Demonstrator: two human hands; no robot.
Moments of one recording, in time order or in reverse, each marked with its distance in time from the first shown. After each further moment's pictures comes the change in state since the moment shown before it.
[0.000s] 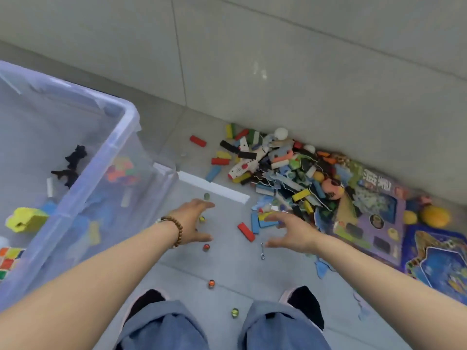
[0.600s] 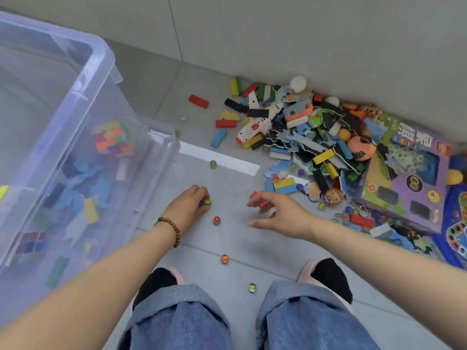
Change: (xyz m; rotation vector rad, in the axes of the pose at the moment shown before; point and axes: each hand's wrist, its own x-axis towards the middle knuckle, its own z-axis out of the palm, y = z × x) left_hand 0.019 -0.039 0.075 -0.145 0.316 0.046; right_hand 0.027 -0.010 0.061 0.151 0.016 -0.174
